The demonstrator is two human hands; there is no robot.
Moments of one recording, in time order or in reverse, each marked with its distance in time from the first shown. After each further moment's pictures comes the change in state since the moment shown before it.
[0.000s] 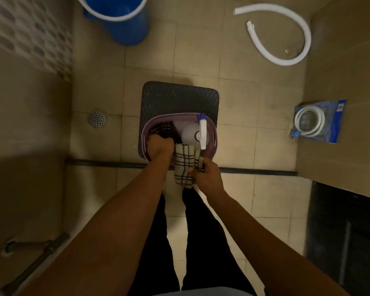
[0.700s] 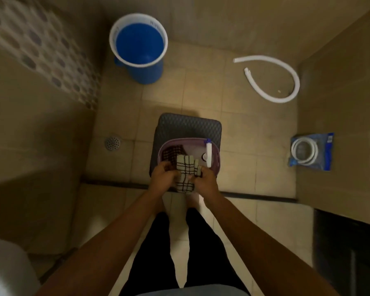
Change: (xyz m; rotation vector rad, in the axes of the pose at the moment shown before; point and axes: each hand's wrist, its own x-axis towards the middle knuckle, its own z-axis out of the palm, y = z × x) left_hand -0.068 -0.021 -0.080 -0.264 -0.322 0.117; right_hand -0.013 -0.051 0.020 -0.015 -0.031 -0.035
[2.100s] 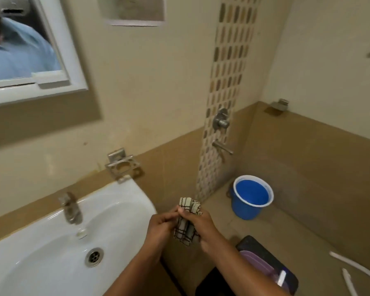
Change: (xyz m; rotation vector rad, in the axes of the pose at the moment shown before) left_hand -0.351 -0.056 -0.167 -0.676 0.610 0.650; right_hand -0.294 -0.136 0.132 0.020 -0.851 -0.407
